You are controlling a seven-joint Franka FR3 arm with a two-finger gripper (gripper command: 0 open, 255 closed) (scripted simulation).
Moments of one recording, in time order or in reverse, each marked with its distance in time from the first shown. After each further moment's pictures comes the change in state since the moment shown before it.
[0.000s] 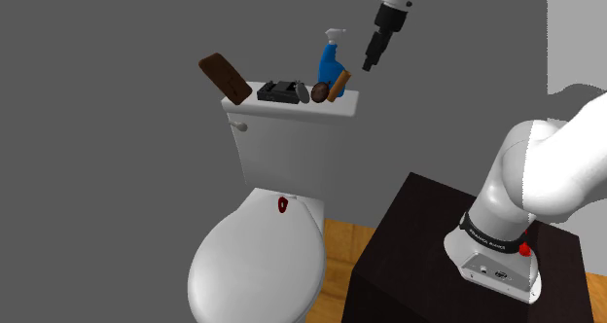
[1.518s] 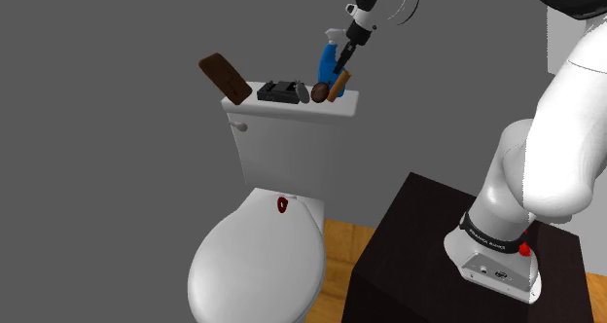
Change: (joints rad) arm 0.120 0.484 -0.257 0.252 0.389 0.310 -0.569
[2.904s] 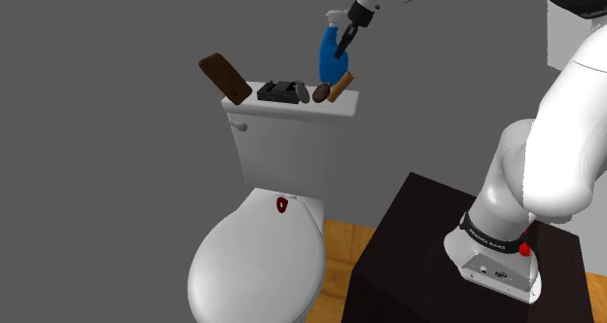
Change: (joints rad) arm -0.003 -0.025 0.002 0.112 -0.052 -0.122 0.065
